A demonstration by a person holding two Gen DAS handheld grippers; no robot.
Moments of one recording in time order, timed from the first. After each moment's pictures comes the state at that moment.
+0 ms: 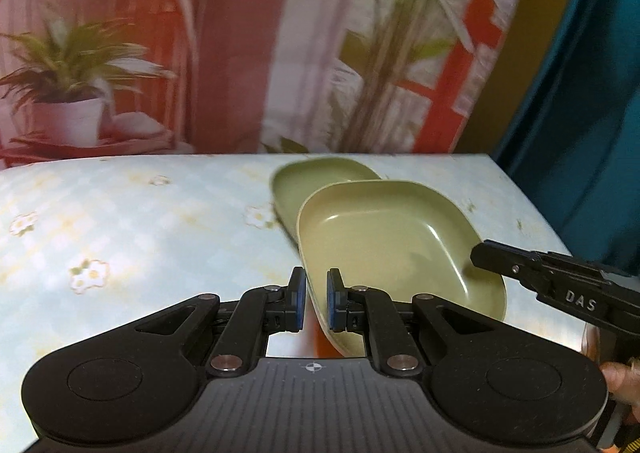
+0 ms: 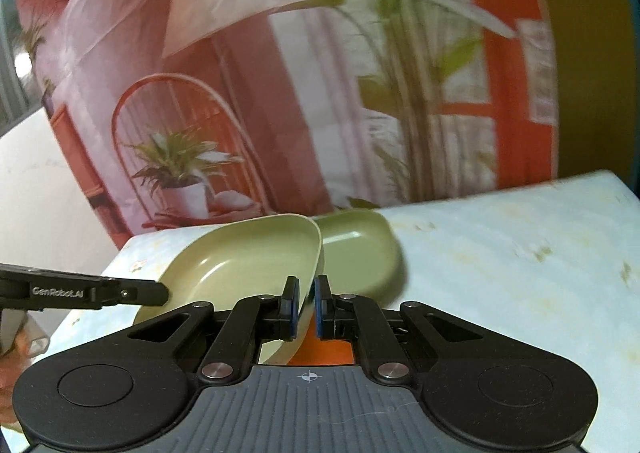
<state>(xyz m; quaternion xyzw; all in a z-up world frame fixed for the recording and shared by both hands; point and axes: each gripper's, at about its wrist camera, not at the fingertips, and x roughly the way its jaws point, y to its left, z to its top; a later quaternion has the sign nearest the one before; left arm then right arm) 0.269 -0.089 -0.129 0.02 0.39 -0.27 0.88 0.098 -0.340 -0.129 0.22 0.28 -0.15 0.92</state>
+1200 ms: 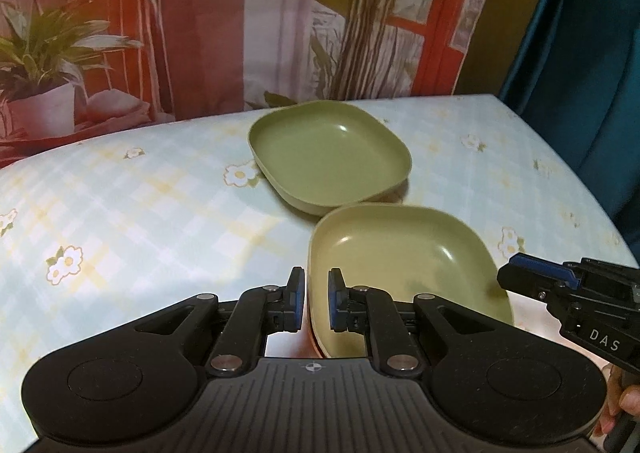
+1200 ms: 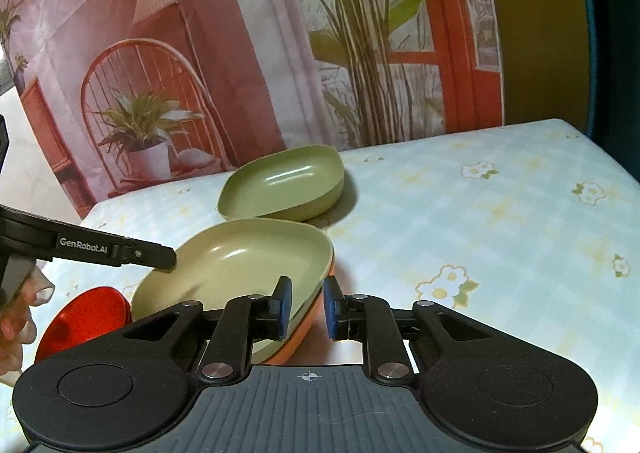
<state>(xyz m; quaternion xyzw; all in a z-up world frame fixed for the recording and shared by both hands) 0.274 -0.114 -0.165 0.08 0.42 -0.27 0.87 0.055 -0.316 -0.168 0.21 0.31 -0.19 0.91</state>
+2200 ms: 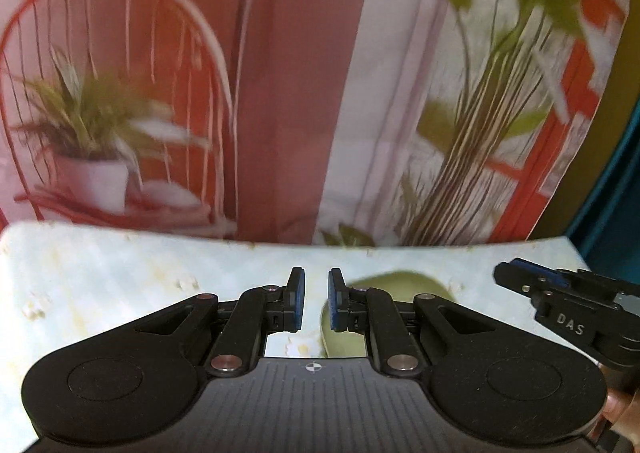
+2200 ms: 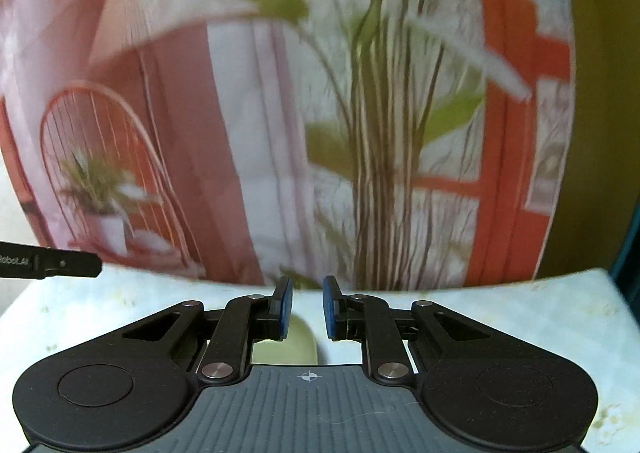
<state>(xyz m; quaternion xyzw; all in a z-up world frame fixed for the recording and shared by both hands) 0.378 -0.139 -0.118 0.00 0.36 -0.16 0.92 0.211 -0.425 -0.140 0.14 0.29 -0.20 0.92</state>
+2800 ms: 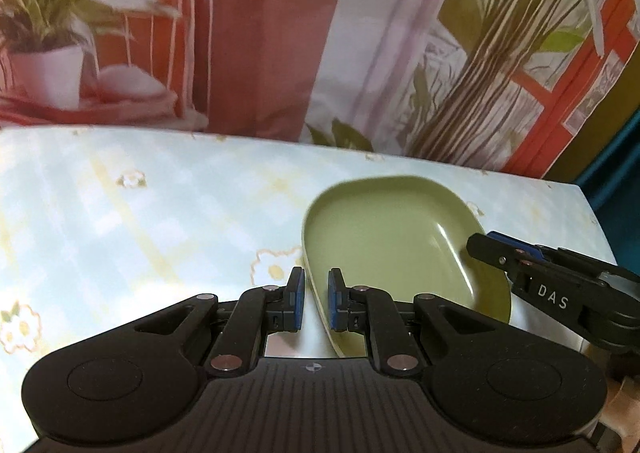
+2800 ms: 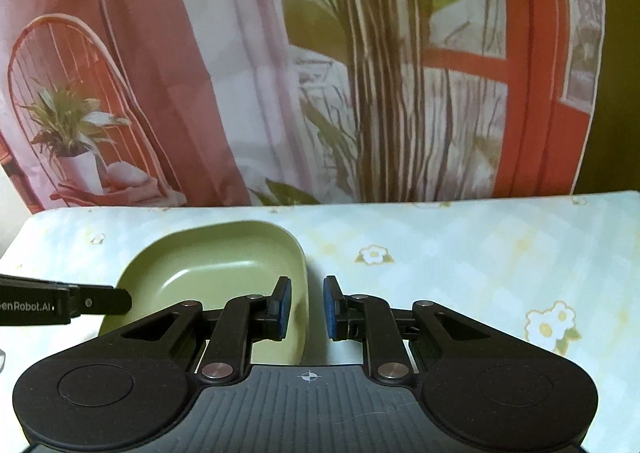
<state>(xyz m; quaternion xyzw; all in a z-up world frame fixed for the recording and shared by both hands) 0.400 -0.146 -0.192 -0.03 0.46 -0.18 0.87 0.232 -0.439 -0.210 0.19 0.37 -0.19 0.89</state>
